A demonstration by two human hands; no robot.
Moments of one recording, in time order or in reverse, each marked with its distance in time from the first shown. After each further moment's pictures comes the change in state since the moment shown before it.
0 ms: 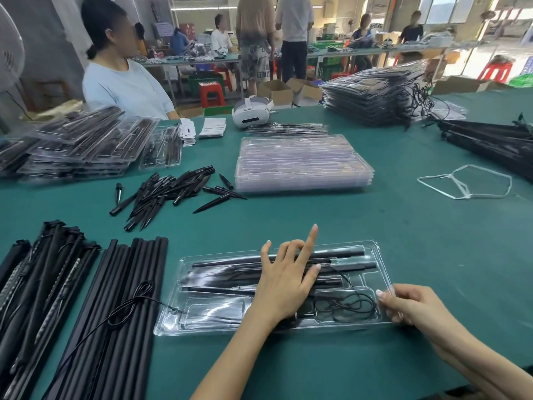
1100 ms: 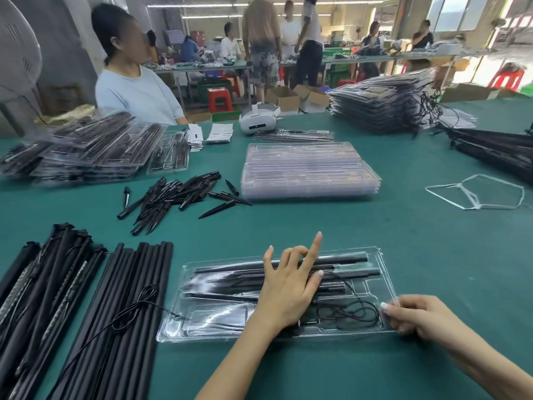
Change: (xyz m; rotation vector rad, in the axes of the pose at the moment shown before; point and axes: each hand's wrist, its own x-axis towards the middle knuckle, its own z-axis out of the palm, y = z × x) left_hand 0.003 -0.002 0.001 0.009 -0.010 -0.021; right_hand 0.004 -0.009 -0.011 -0.060 -0.115 0.071
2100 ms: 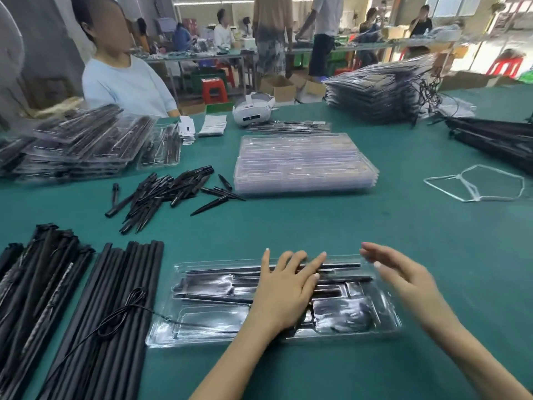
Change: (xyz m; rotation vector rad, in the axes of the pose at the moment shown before) left_hand 0.003 -0.001 0.004 0.133 -0.233 -0.031; right_hand 0.004 -0.041 0.016 -0.069 0.173 -0.369
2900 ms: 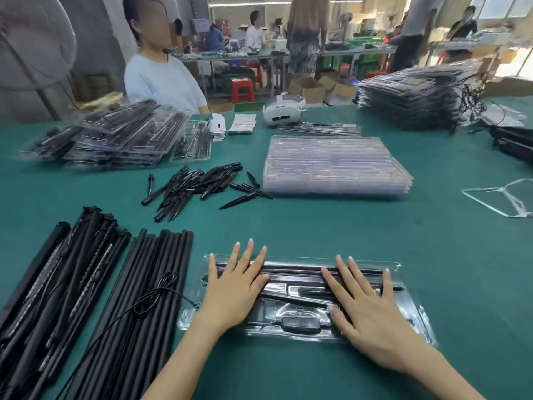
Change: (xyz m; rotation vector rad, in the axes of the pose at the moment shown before) left_hand -0.061 -0.093 -0.027 0.083 -0.091 -0.318; right_hand 0.000 0.016 0.078 -1.084 -0.460 -0.232
